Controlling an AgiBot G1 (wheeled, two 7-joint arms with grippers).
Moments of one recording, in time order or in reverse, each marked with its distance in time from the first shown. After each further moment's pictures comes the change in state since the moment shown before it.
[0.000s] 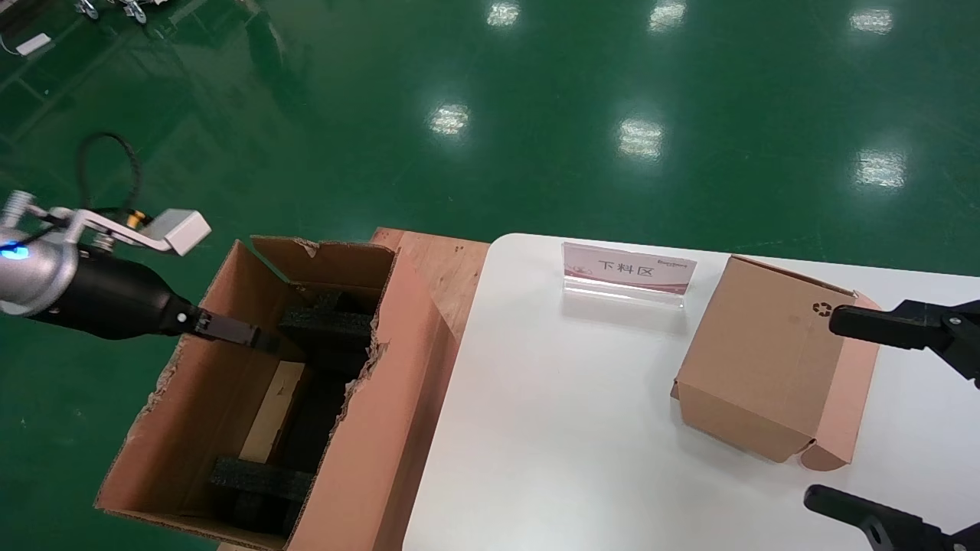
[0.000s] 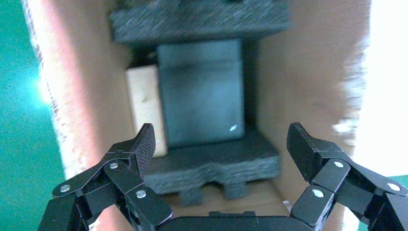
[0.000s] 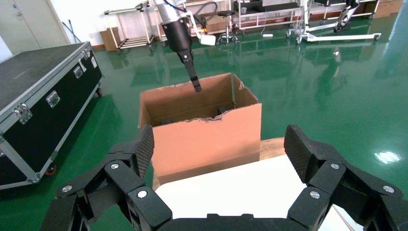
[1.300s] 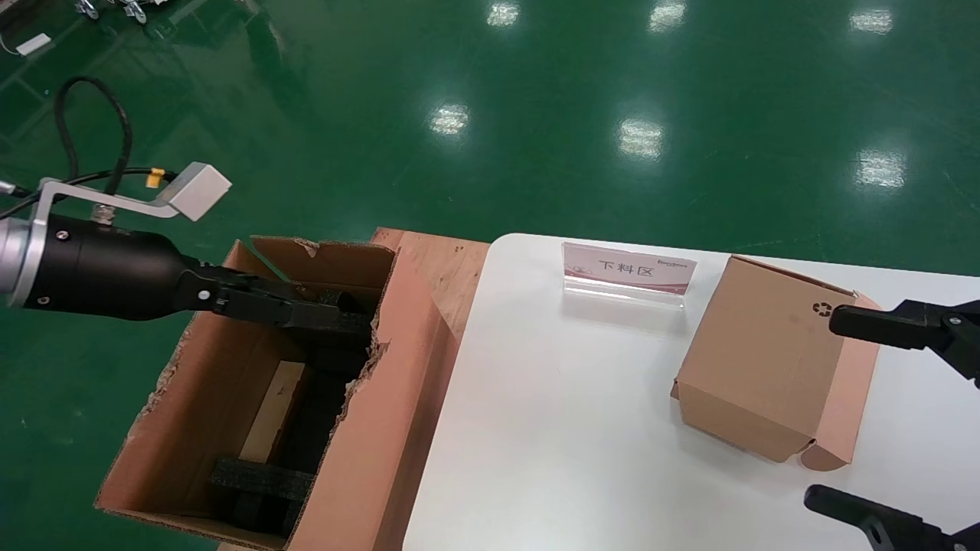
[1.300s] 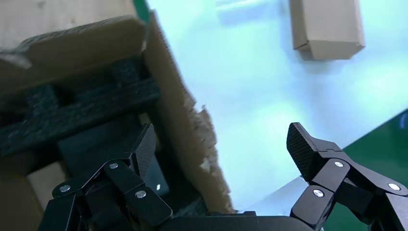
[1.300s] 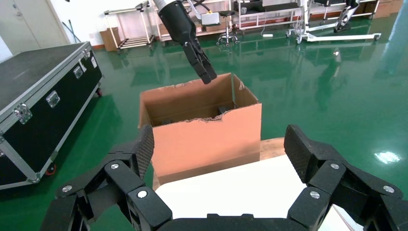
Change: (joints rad) left arm 0.178 -0.077 -0.354 -0.058 -0.208 0.095 0.324; right arm 0.000 0.000 0.000 0.000 0.000 0.000 0.000
